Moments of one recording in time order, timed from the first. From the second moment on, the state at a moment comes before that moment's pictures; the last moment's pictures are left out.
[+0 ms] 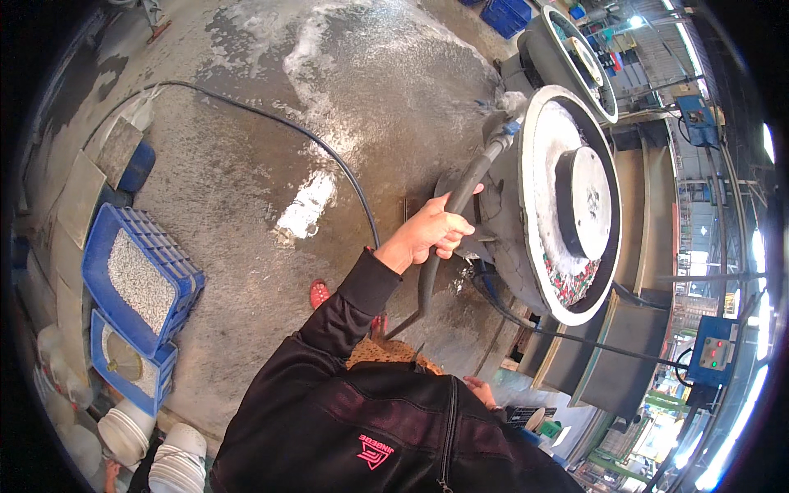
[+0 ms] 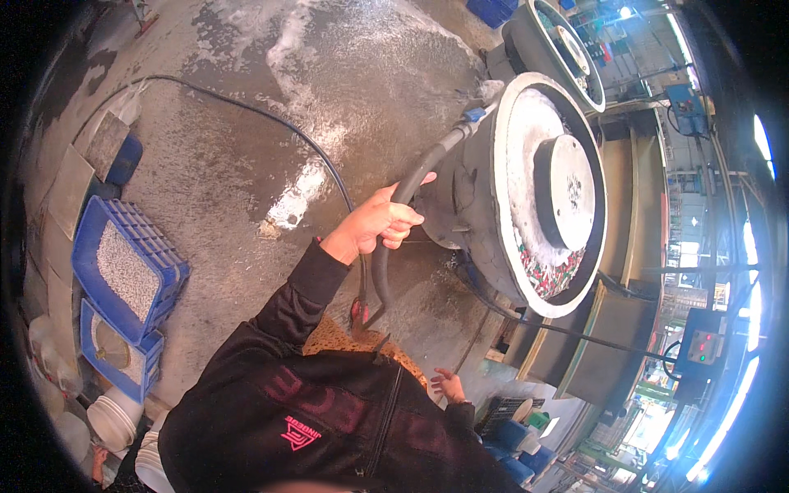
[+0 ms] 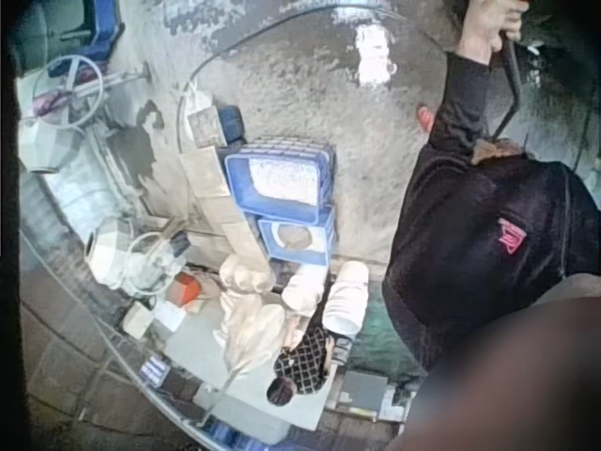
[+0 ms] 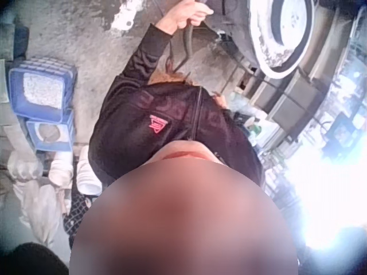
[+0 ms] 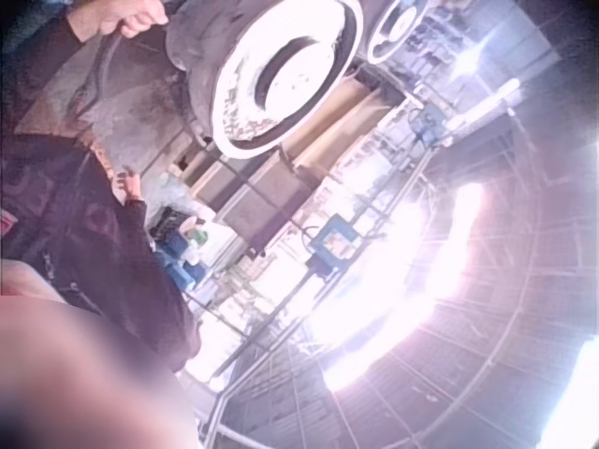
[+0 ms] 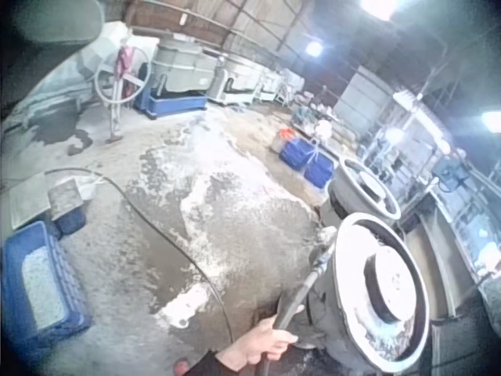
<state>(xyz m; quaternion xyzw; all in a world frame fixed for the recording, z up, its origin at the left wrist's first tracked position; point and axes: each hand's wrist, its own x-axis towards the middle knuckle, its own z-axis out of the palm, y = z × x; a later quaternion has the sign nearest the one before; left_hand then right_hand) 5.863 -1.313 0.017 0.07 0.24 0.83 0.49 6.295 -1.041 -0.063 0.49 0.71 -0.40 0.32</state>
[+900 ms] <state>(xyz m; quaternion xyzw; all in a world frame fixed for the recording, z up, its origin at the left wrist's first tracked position) 5.822 -1.269 0.033 0.04 0.38 0.79 0.48 6.351 -1.031 -0.119 0.57 0.65 -0.44 0.24</state>
